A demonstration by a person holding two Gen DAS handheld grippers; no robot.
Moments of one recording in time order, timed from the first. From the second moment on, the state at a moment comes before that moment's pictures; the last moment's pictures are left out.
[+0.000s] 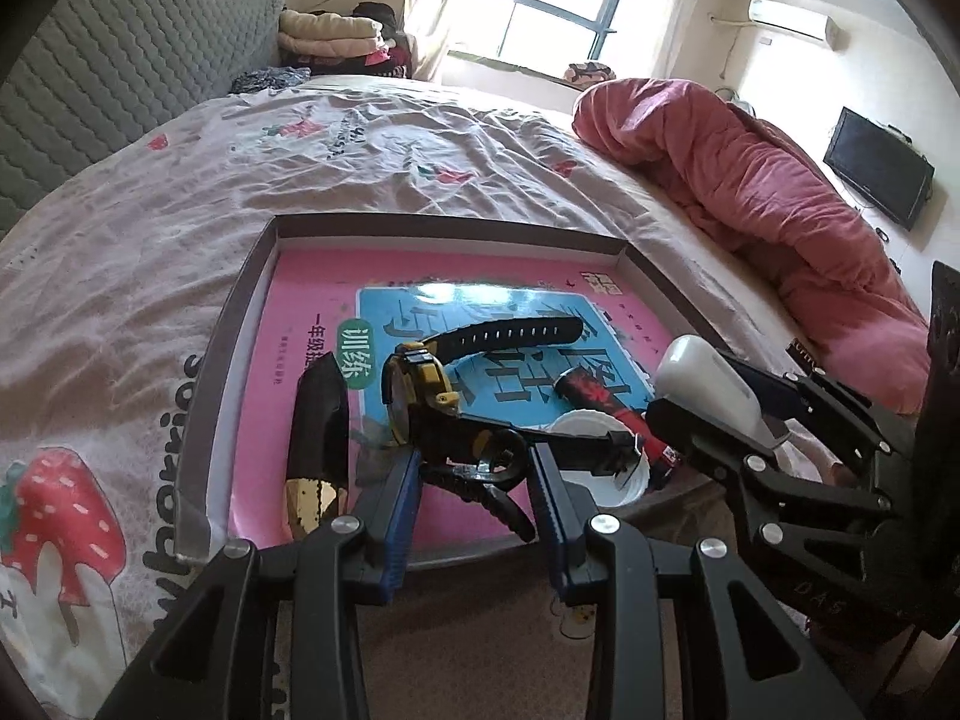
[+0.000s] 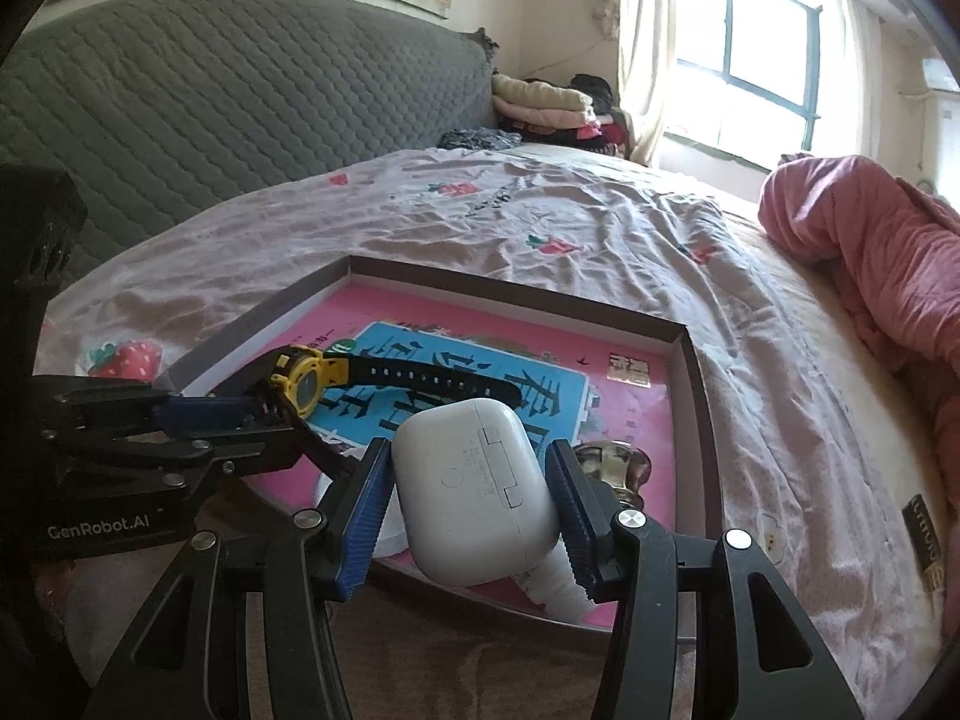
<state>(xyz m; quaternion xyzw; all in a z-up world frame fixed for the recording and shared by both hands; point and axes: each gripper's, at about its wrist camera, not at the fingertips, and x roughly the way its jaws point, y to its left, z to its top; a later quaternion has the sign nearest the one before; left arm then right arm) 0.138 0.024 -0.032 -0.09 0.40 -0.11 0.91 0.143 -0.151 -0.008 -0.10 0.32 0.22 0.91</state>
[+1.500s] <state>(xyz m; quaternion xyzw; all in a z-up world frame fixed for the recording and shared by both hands) 0.159 0.023 -0.042 -0.06 0.44 -0.11 0.89 0.159 -0.138 -0.027 -0.10 0.39 0.23 0.89</state>
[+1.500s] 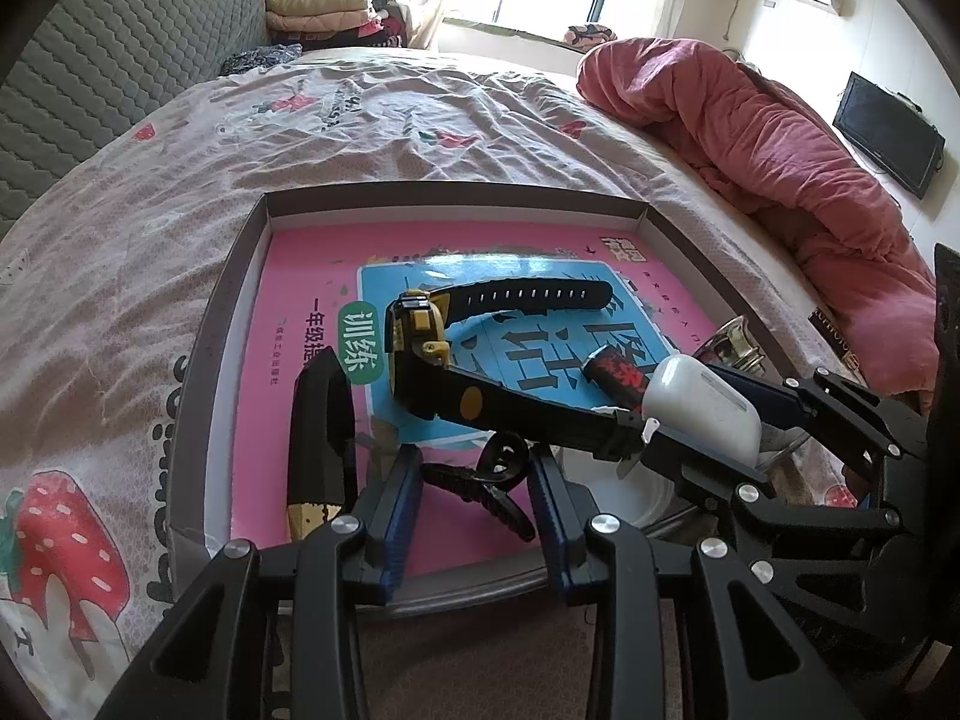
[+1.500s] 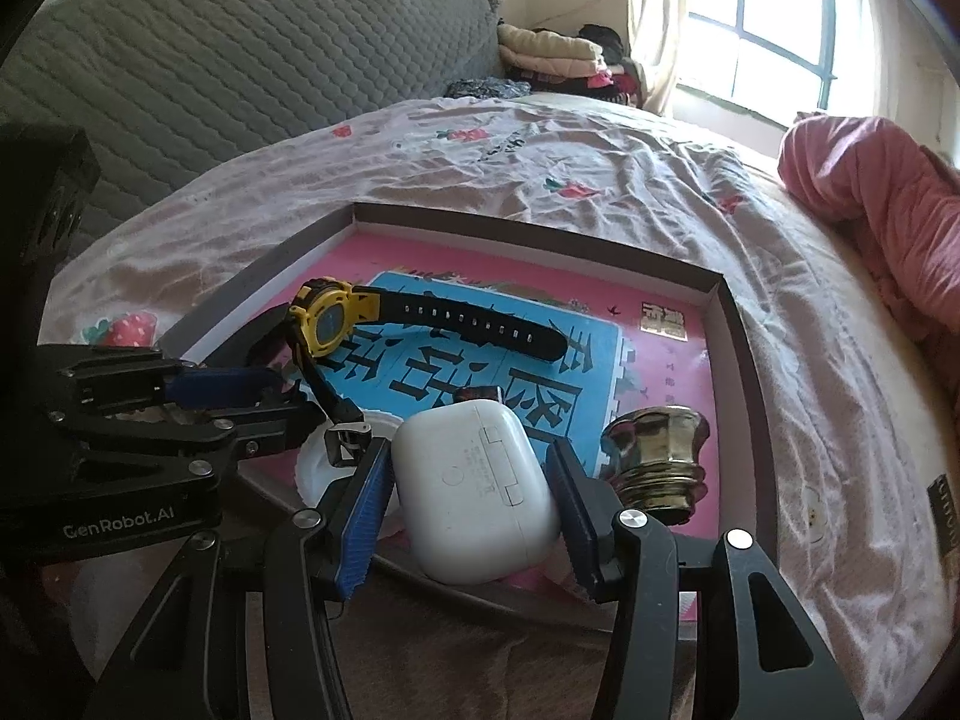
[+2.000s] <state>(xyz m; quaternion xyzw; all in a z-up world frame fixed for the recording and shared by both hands) 0.160 0.024 -0.042 -0.06 0.44 -0.10 0.89 0.150 -0.146 -0.012 -0.10 0.34 0.22 0.91</state>
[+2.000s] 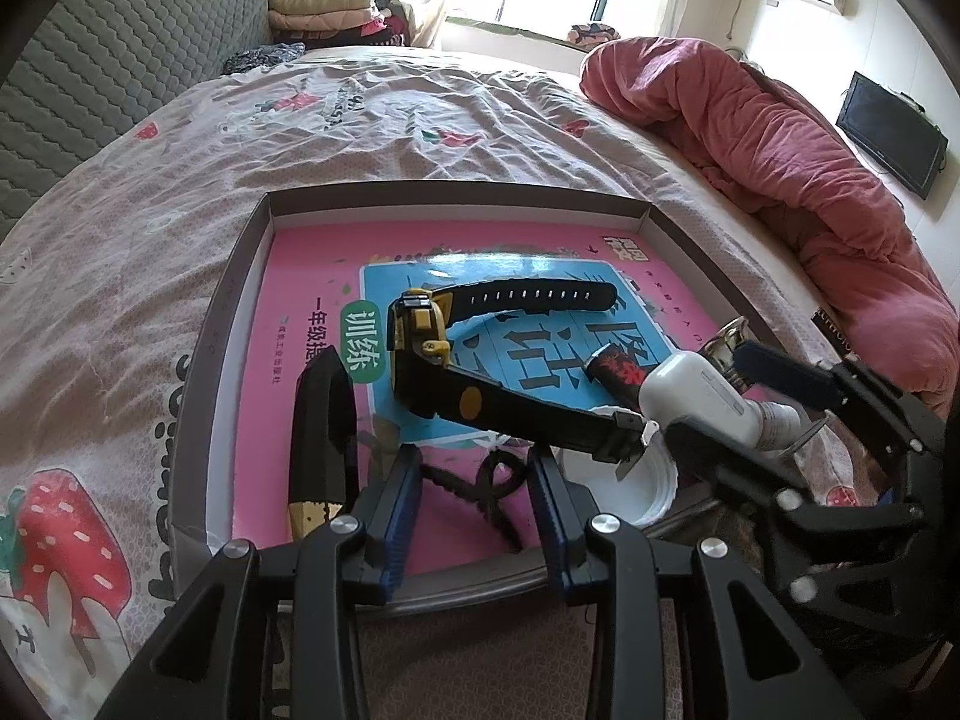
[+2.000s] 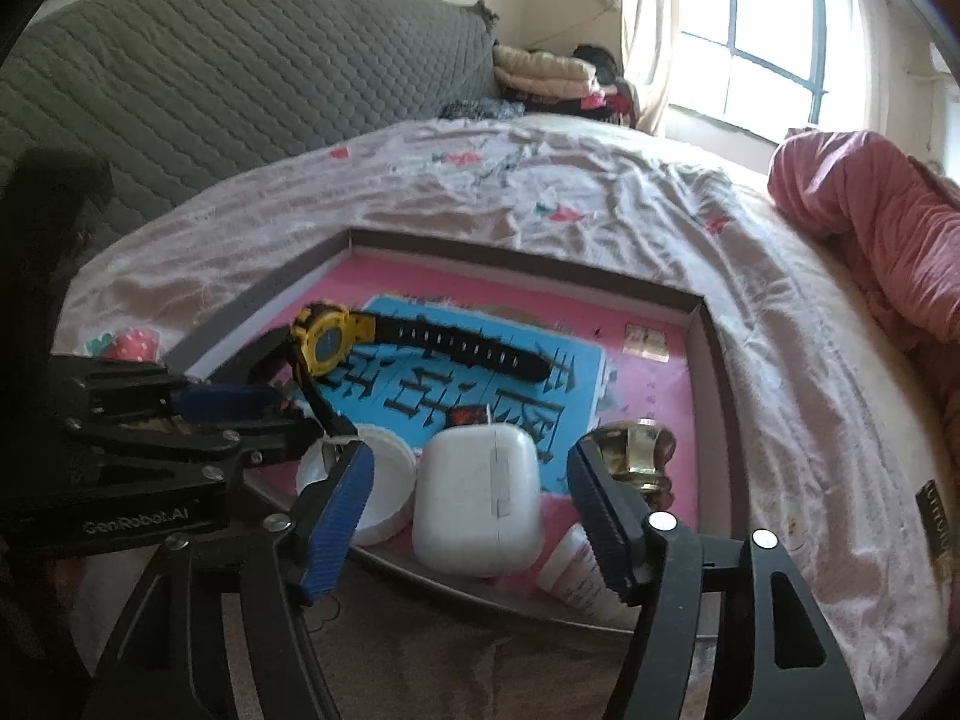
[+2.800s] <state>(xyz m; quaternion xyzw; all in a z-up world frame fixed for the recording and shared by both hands) 0.138 0.021 -0.026 -0.06 0.41 -0.08 0.91 0.147 -0.171 0.001 -0.06 0.32 0.19 0.92</state>
